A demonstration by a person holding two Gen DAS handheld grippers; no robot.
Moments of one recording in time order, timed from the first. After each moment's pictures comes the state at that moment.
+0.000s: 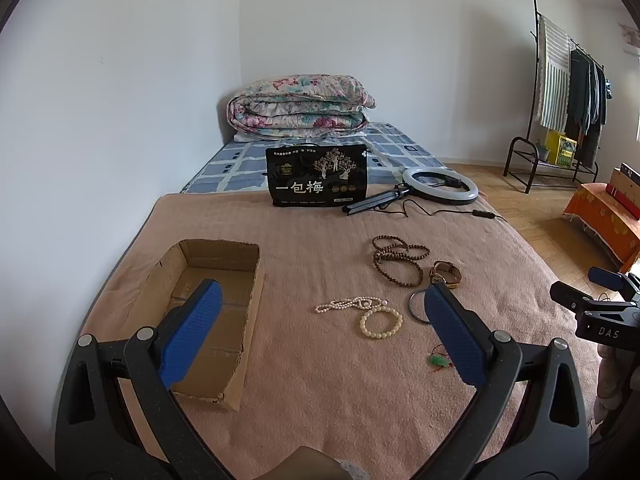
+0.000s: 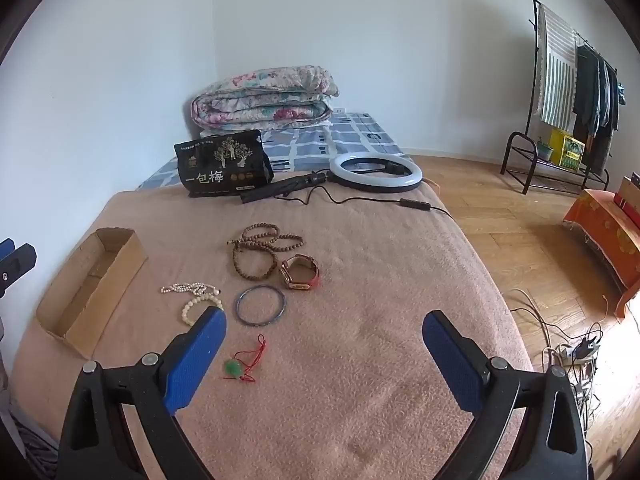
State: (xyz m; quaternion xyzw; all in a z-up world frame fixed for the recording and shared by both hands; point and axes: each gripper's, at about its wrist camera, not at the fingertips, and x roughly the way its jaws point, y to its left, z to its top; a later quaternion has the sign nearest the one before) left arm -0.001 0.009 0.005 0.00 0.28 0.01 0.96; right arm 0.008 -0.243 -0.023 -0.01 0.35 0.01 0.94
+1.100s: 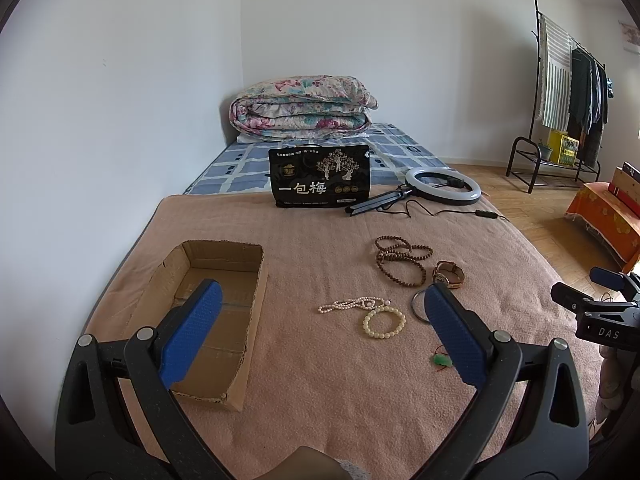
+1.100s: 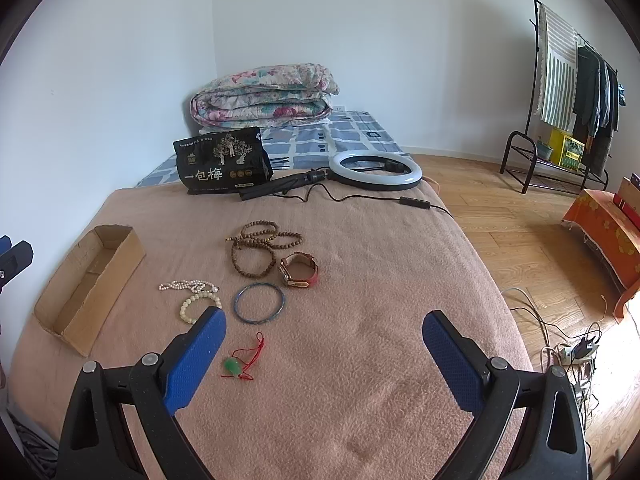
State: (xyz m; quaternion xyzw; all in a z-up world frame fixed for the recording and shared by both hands) left arm -0.001 0.010 0.006 0.00 0.28 0.01 0.96; right arm 0.004 -0.246 -0.030 -0.01 0.35 0.01 0.94
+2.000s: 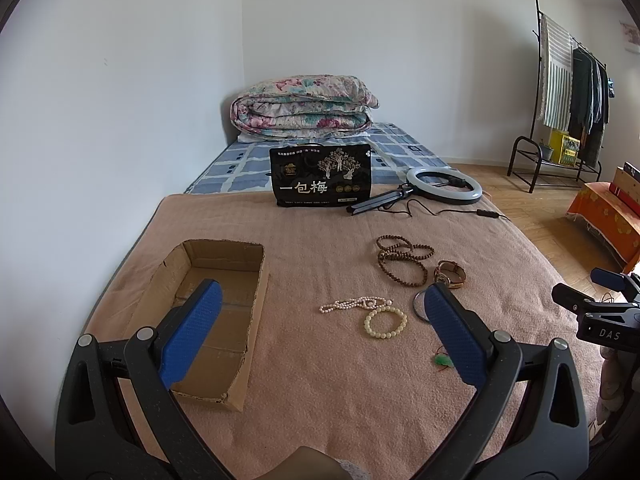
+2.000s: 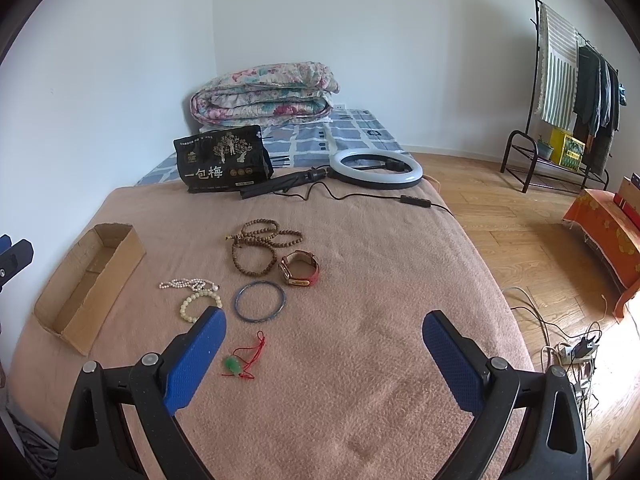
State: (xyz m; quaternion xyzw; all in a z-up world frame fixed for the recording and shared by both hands) left arm -0.001 0.010 0.005 0.00 0.28 0.01 0.96; right arm 0.007 -0.245 -0.031 -0.01 0.35 0.01 0.94
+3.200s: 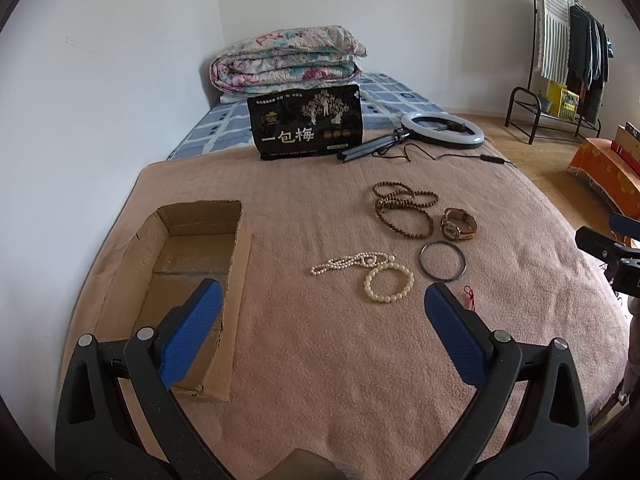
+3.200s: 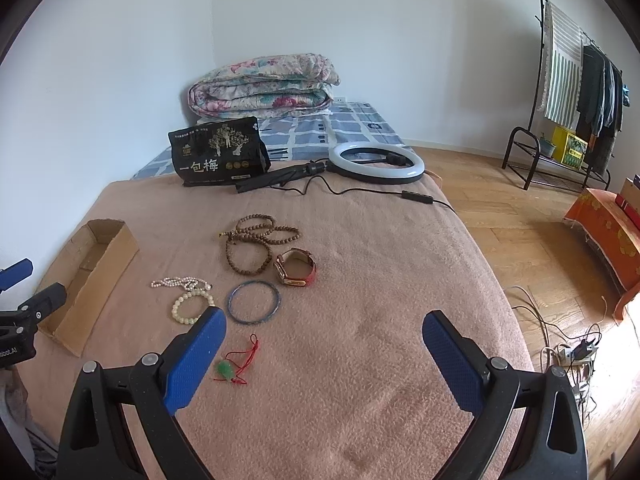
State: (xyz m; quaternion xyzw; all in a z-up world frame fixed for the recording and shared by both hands) left arm 0.030 0.009 -0.043 0.03 0.36 -0.01 0.93; right arm 0.021 -0.248 -0.036 -0.02 0.37 0.01 0.93
